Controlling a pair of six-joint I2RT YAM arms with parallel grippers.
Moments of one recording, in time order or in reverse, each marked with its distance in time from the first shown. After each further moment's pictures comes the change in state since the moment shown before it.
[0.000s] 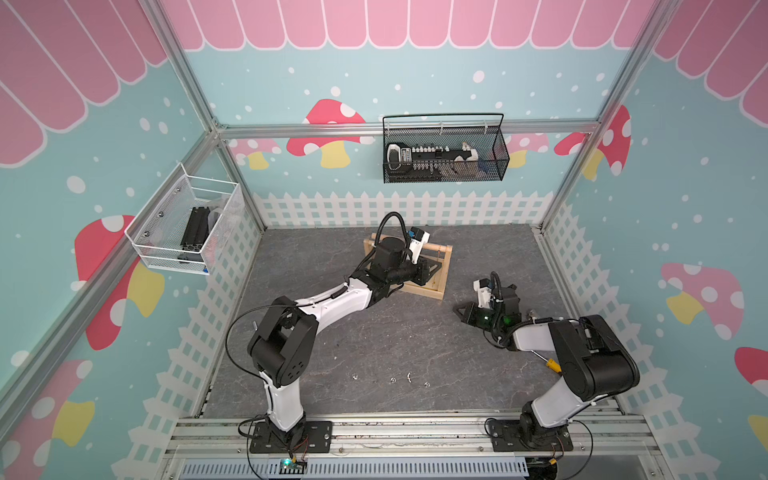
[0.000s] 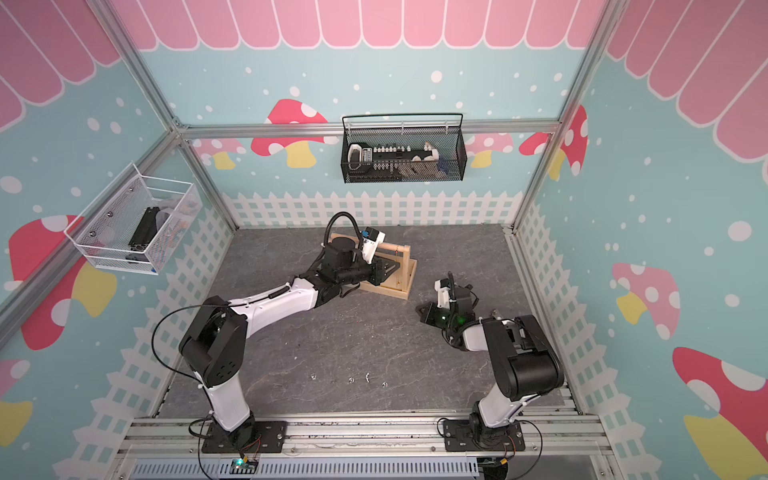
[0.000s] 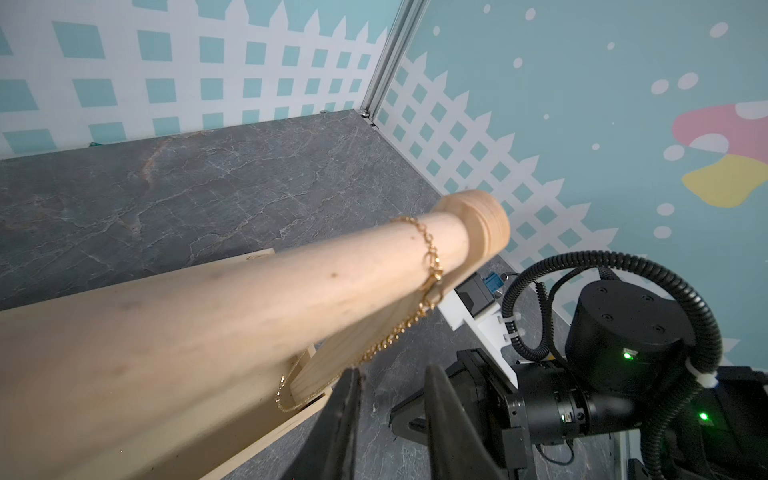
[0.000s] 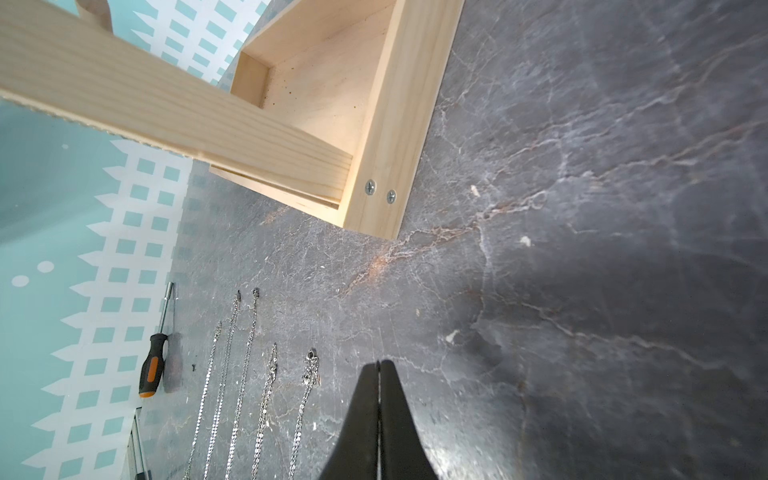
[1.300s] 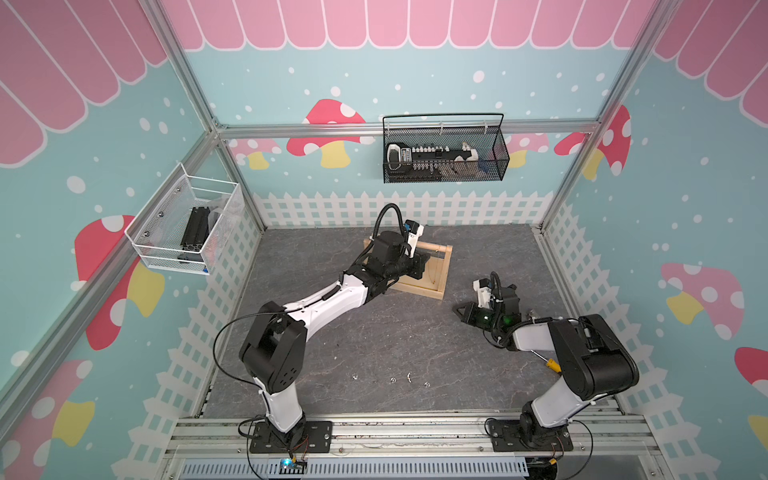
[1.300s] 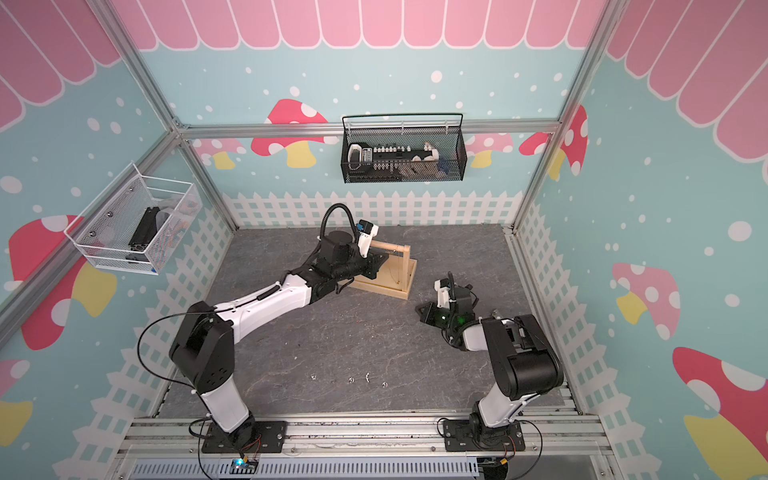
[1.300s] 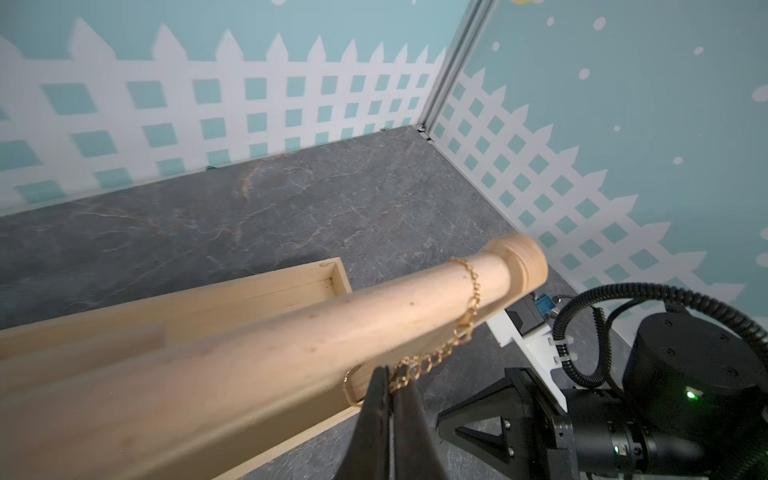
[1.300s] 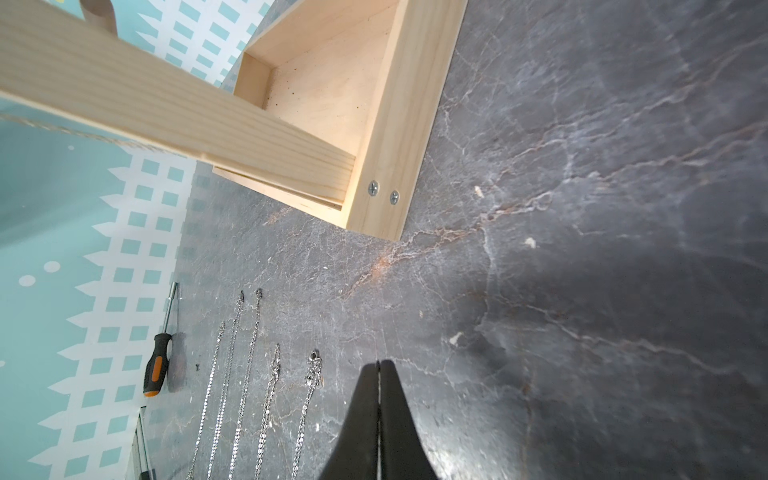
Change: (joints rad) left arm 0.000 -0.094 0.050 -0.178 -0.228 0.072; right arm 0.000 0.005 0.000 0.011 -0.007 0.007
